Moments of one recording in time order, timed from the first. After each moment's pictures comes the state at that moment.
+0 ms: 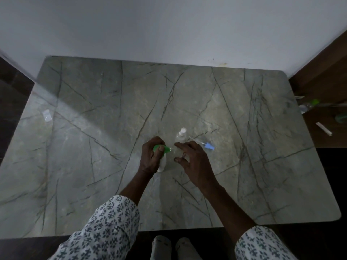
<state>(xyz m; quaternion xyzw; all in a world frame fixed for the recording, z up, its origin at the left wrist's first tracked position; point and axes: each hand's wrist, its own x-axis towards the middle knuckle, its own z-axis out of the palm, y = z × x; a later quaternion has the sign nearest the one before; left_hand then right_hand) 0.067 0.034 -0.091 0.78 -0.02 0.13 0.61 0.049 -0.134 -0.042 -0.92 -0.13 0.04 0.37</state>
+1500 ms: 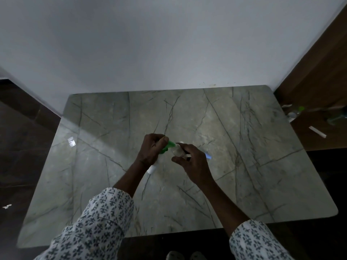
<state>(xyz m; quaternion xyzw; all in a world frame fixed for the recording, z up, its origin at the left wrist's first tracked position) 0.088 0.039 0.044 0.81 -0.08 0.03 0.58 0.044 -0.130 0.032 -0.82 -0.04 0.01 0.57</state>
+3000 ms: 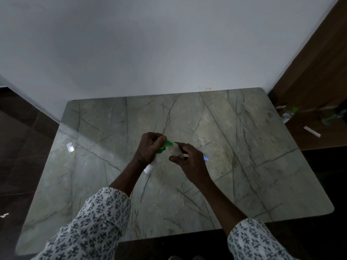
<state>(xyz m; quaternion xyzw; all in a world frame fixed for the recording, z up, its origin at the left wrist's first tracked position) 0.094 0.038 0.060 0.83 -0.10 0.04 0.55 0.043 -0.130 0.049 -0.82 -0.05 -0.01 0.57</state>
